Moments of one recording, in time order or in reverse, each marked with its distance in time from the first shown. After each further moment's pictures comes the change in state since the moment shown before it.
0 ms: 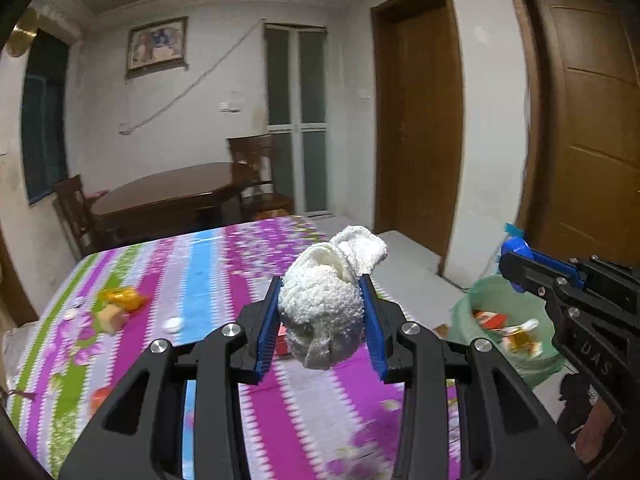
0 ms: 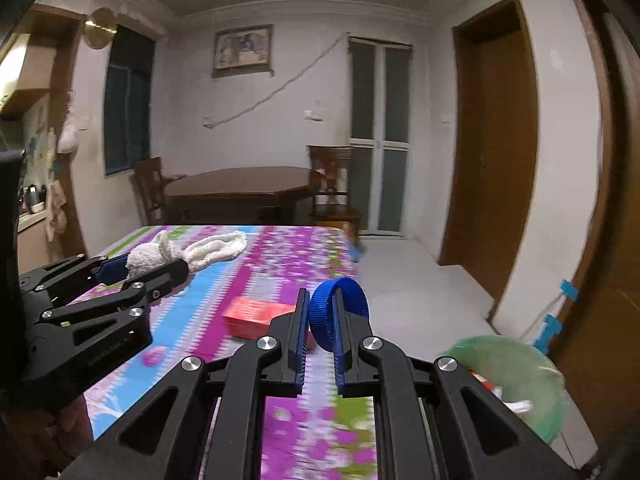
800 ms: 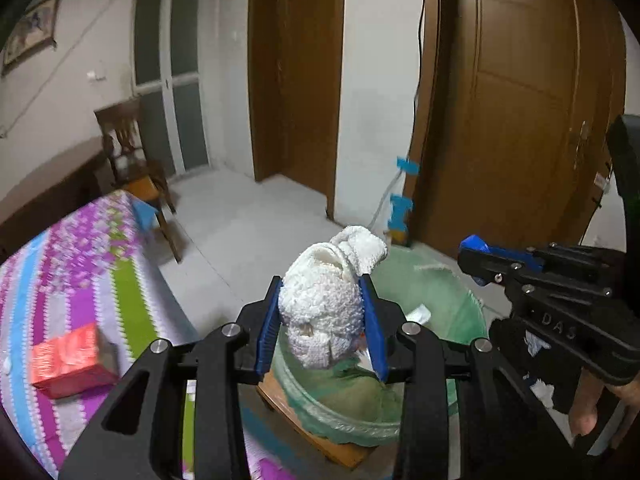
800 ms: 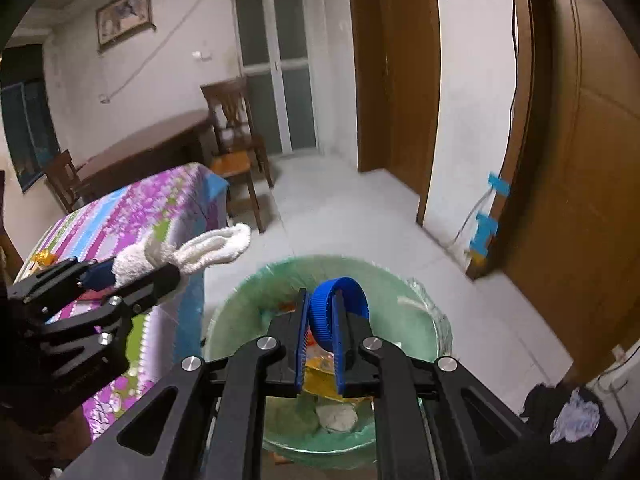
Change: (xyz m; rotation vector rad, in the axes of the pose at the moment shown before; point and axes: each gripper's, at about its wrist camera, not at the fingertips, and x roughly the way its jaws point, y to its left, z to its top) left arm 0.145 -0.215 -0.005 0.143 0.245 -0.361; right arm 0.065 -0.305 -0.068 0.238 0.324 -0.177
